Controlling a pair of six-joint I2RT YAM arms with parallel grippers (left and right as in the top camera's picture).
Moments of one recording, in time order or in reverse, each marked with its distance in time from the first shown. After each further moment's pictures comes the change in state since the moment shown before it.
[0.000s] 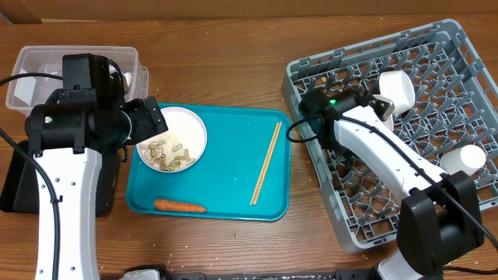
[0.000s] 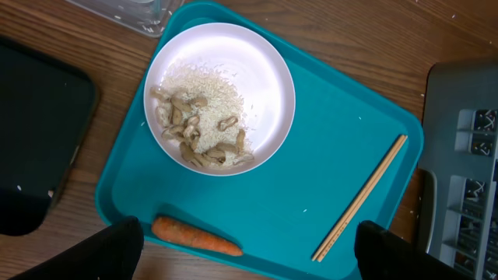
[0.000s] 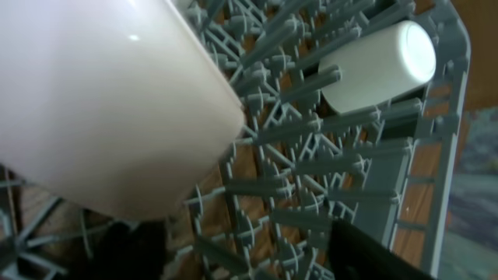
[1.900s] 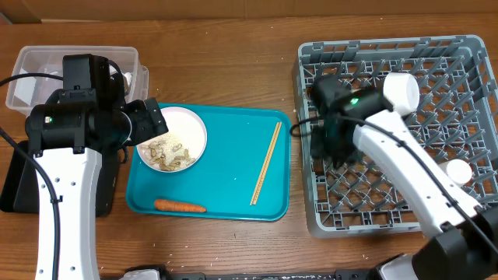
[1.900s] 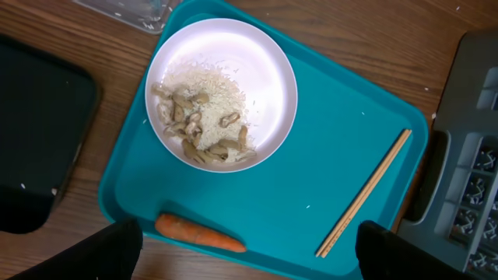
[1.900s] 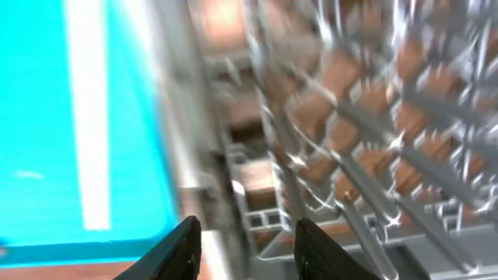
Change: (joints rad) left arm 0.000 0.000 0.000 -0.012 0.000 0.016; right arm -0.006 -0.136 0.104 0.072 -0.721 -0.553
